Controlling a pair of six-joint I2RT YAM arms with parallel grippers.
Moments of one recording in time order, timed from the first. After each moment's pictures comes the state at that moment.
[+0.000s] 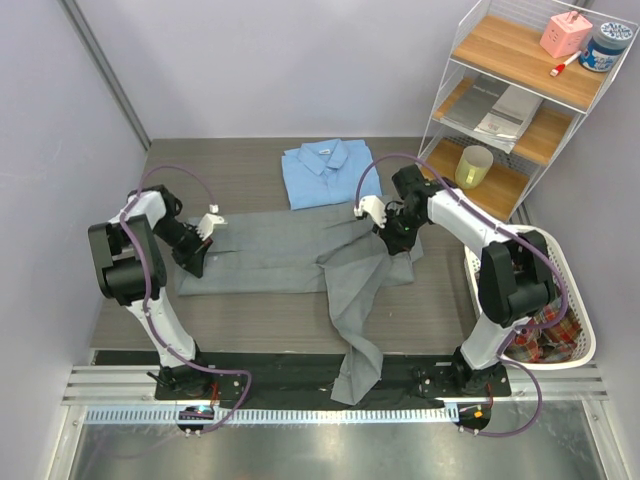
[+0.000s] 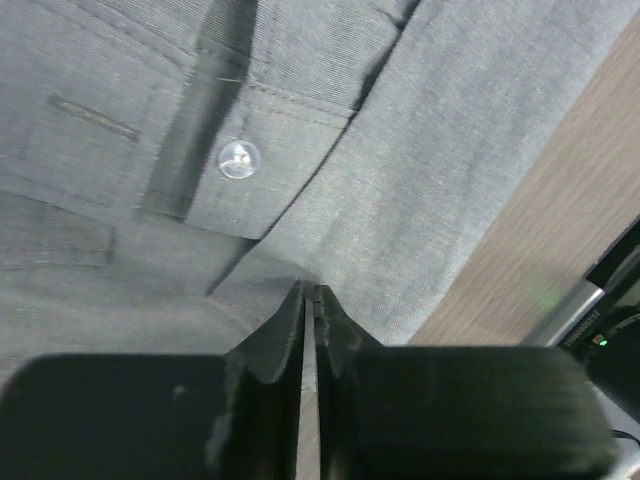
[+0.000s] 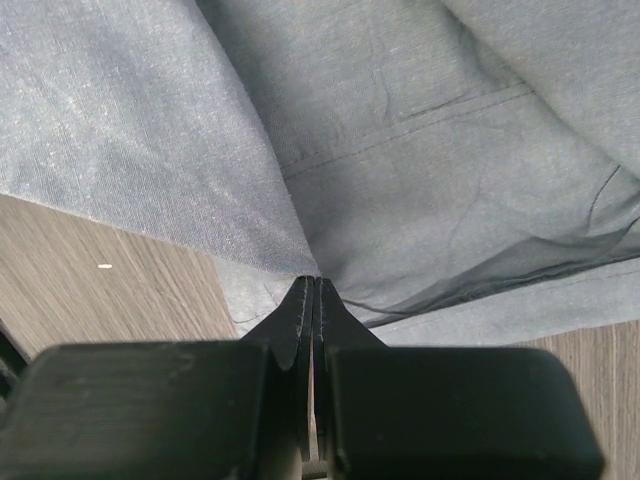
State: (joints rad) left arm 0.24 1.93 1.32 -1.18 0.41 1.19; right arm 0.33 1.72 1.31 -0.91 -0.36 -0.87
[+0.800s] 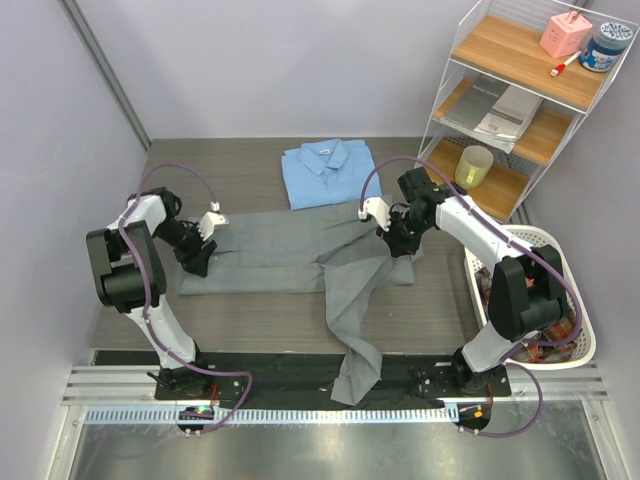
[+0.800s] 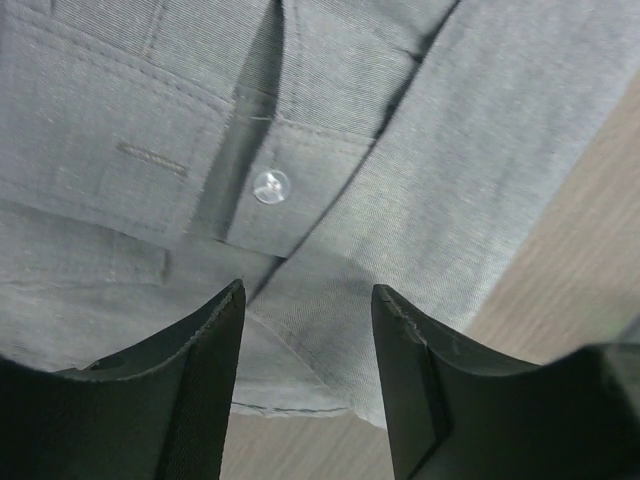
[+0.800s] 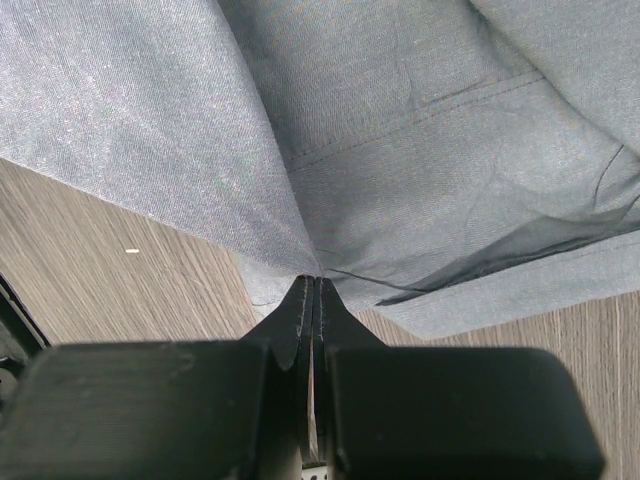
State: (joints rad) left arm 0.24 1.86 1.26 -1.08 0.45 1.26; right arm 0.33 1.62 1.25 -0.91 -0.38 -0.86
